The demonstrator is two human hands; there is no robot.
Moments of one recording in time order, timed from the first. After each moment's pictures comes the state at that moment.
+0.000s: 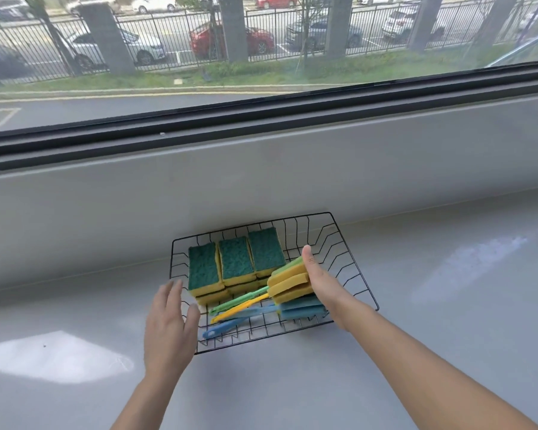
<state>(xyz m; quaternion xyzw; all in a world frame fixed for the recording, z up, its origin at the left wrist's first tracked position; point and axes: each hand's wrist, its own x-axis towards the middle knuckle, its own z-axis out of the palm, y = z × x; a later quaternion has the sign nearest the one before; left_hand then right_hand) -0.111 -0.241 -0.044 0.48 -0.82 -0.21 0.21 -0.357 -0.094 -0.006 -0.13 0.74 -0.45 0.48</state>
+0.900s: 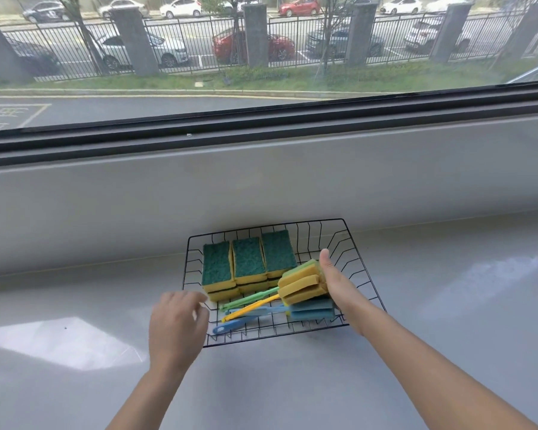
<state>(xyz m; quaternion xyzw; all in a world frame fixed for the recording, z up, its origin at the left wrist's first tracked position) -0.099 -0.239 -0.029 0.43 -0.87 -0.08 0.22 -0.361 -0.091 -0.004 -0.16 0.75 -0.44 0.47</state>
